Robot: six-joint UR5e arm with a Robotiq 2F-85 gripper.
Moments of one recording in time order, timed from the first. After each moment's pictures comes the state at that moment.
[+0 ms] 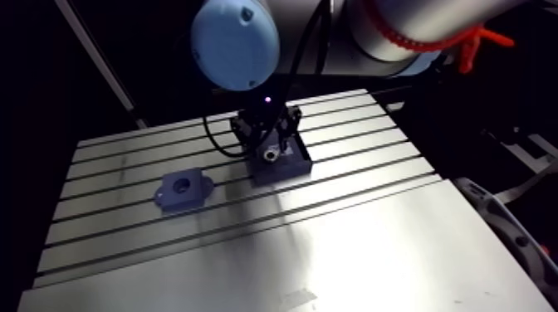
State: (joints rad) arm -0.31 -1.13 1.86 -2.21 -1.61 -1.88
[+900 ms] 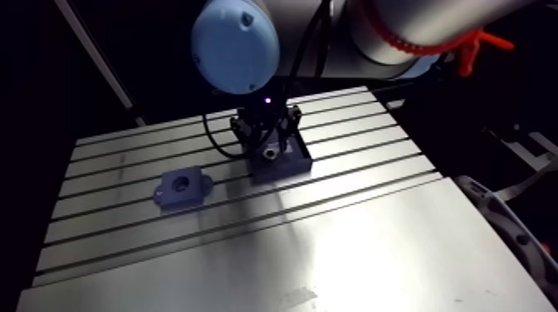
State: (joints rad) arm -0.31 -1.12 1.87 -2.23 -1.61 -1.88
